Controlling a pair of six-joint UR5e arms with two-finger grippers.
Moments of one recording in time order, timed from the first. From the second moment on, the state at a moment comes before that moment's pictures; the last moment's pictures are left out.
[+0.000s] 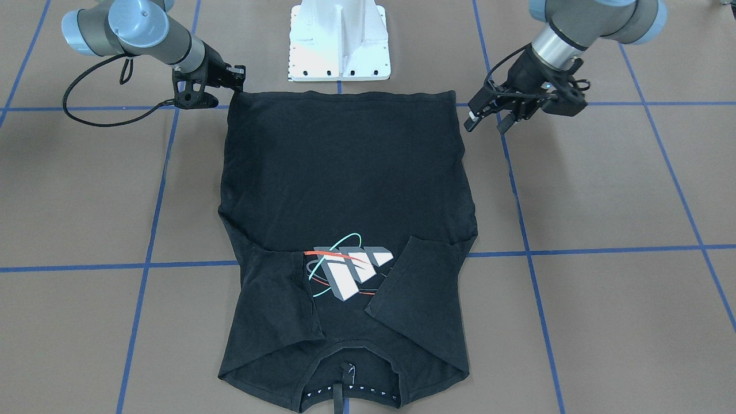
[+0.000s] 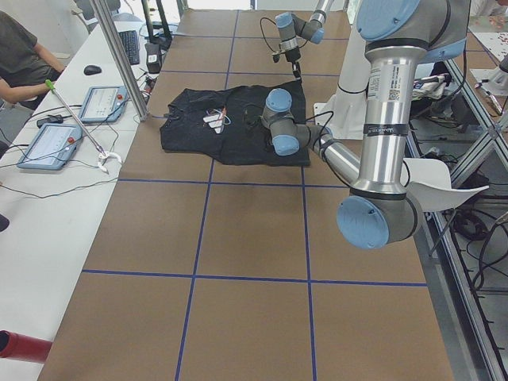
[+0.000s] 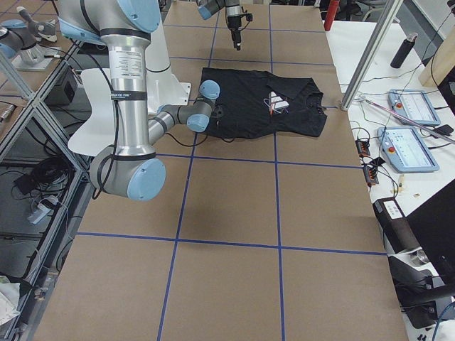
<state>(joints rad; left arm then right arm) -0.57 -1.60 -2.03 -2.21 -1.95 -1.53 0.41 -1.51 1.99 -1.05 2.26 1.49</state>
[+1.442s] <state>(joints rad) -0.25 -1.53 -2.00 -2.19 -1.86 -1.70 0.47 -1.50 2.03 -1.01 2.30 1.49</state>
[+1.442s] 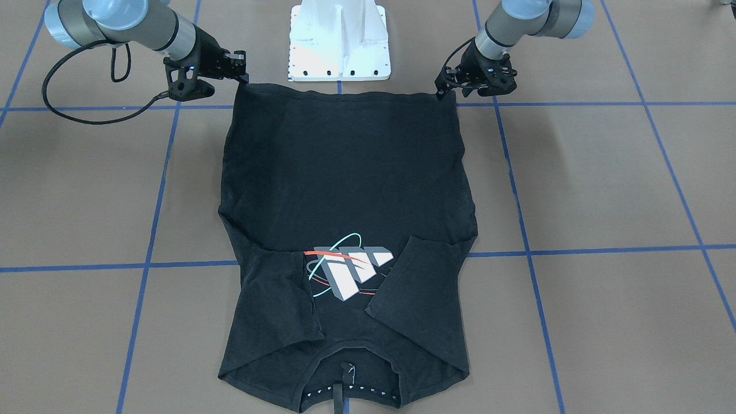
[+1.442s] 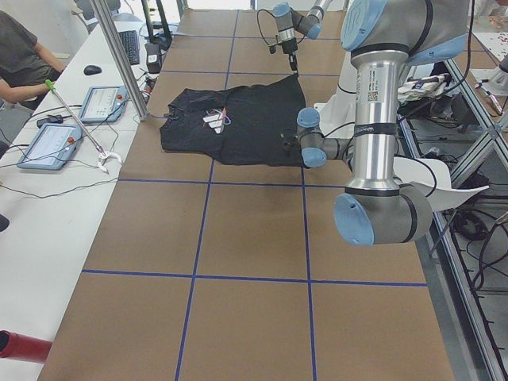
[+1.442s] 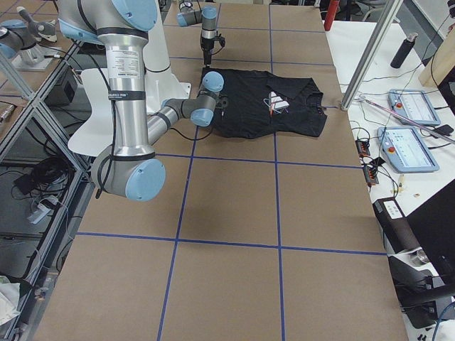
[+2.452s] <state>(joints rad) -0.23 -1.54 -2.00 -2.19 -1.84 -1.71 0.49 -1.50 2.03 -1.01 2.32 1.49</state>
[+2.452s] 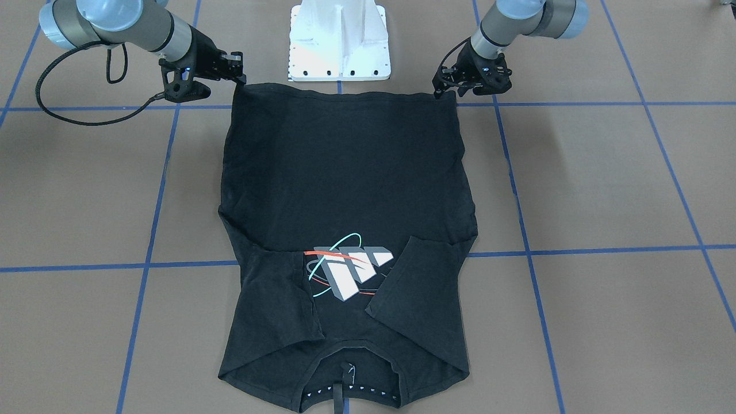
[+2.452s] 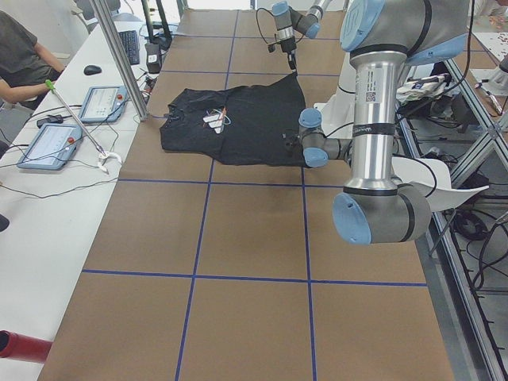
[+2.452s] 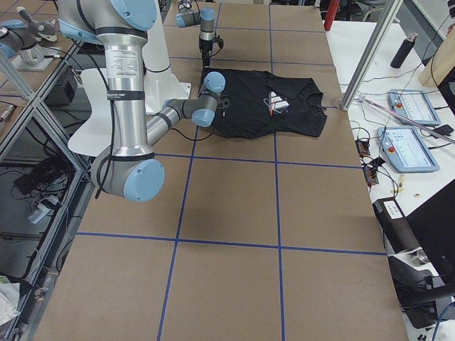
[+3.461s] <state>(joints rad) -0.21 -1.54 -1.99 -2.19 -1.84 -1.71 0.50 -1.50 2.03 -1.01 2.32 1.49</state>
